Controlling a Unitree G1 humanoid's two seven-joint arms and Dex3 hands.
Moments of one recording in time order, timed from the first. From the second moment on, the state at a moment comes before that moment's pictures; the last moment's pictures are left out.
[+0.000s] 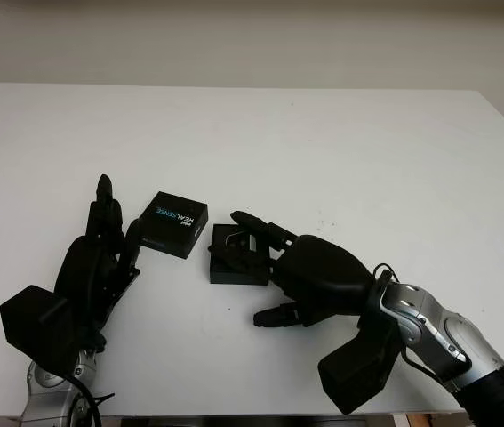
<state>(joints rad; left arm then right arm) 0.11 0.19 0.18 -0.15 -0.14 -0.04 -0.17 -0.26 -0.55 0.39 0.01 -0.84 -0.47 0.25</state>
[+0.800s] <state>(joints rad) 0.15 0.19 0.20 -0.19 -0.16 -0.04 -0.18 -0.16 -0.58 0.39 -0.10 -0.88 -0.34 0.34</state>
